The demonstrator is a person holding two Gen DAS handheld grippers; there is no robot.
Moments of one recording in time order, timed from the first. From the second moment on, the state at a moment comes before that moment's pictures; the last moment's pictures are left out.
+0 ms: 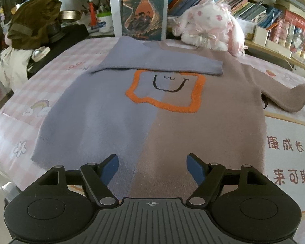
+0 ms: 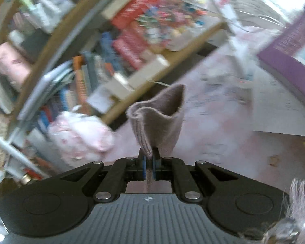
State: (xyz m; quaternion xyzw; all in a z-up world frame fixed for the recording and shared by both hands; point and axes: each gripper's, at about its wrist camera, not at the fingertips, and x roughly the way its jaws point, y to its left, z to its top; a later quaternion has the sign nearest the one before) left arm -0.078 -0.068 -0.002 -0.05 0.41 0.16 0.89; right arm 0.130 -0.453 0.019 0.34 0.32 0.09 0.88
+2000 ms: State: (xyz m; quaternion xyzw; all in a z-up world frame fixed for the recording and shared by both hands) left arm -0.084 0.164 0.010 -0.03 0.33 -0.01 0.94; right arm 0.119 -0.033 0.041 0.10 0.39 0.25 0.88
